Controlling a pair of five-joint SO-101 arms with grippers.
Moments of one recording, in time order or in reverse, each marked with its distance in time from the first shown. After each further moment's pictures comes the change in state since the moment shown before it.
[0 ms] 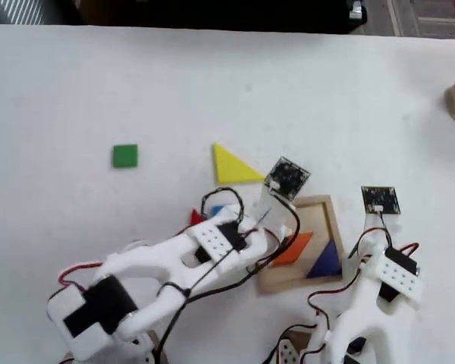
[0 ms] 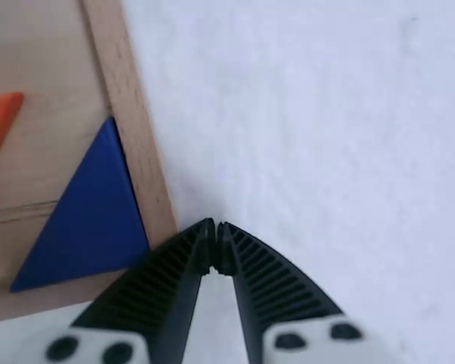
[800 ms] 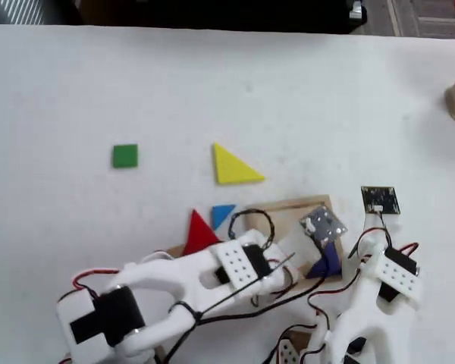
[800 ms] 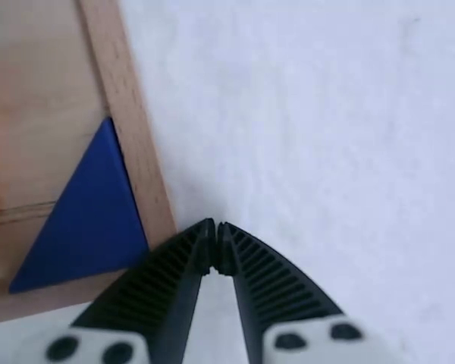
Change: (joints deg) left arm 10.9 0.4 -4.0 16.8 -7.7; right arm -0.2 0.0 0.0 0.0 0.0
